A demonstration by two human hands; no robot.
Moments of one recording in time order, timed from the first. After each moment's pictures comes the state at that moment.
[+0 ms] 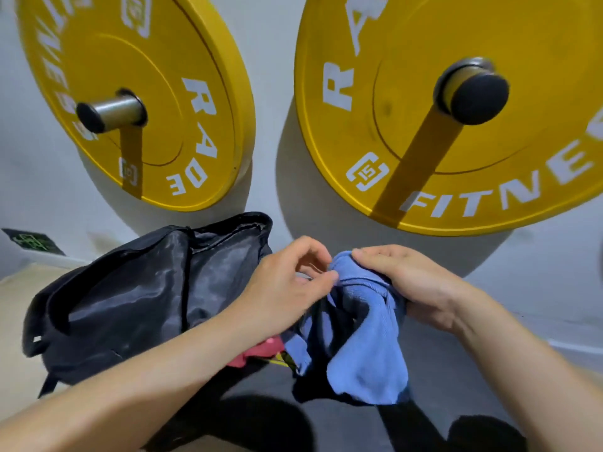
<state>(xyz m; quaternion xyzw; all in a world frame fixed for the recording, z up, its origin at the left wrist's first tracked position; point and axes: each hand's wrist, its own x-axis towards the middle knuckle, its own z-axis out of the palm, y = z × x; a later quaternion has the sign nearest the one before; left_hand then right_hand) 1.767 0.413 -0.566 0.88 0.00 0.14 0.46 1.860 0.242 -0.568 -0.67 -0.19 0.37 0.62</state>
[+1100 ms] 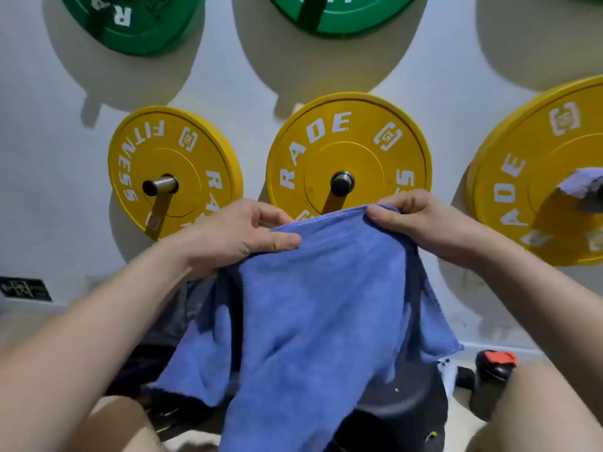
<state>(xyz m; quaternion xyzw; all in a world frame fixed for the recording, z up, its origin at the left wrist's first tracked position) 1.554 0.296 -0.381 0.86 -0.09 0.04 0.51 1.662 0.054 -0.394 -0.75 -0.42 0.05 0.50</state>
